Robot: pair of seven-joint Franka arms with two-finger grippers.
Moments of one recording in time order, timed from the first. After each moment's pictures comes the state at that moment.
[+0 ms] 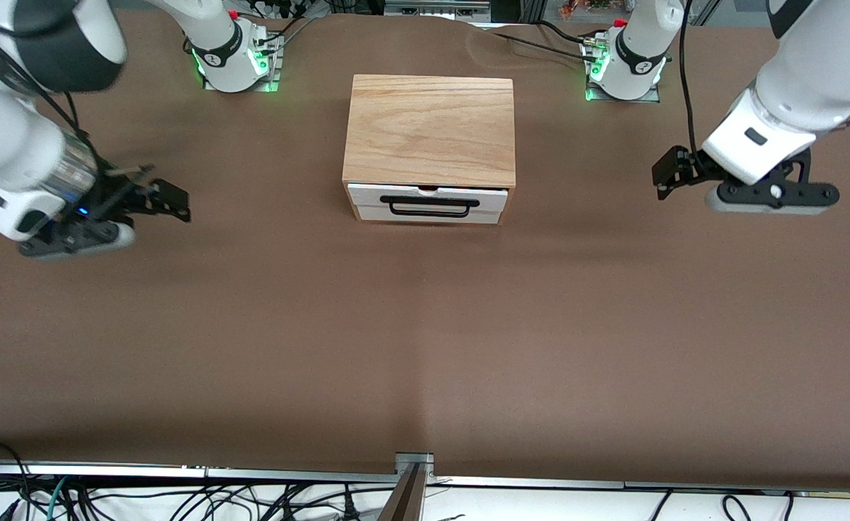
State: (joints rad) left arm -0.09 0.01 -0.13 -1.62 0.05 1.64 -0.20; right arm 0.36 0.13 -0.25 -1.54 0.12 1.60 -0.03
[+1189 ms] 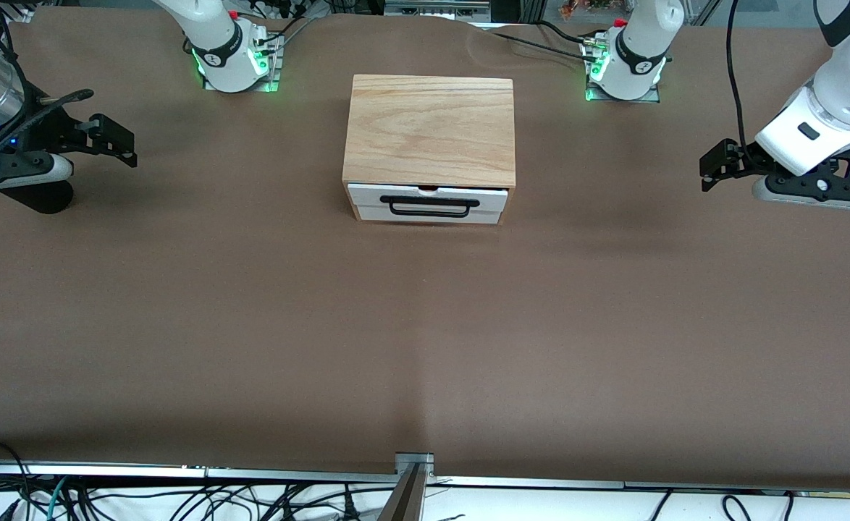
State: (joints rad) left arm -0.09 -0.03 -0.02 -1.72 0.04 1.67 0.00; right arm 0.15 0.01 -0.05 -1.60 0.01 1.53 -0.04
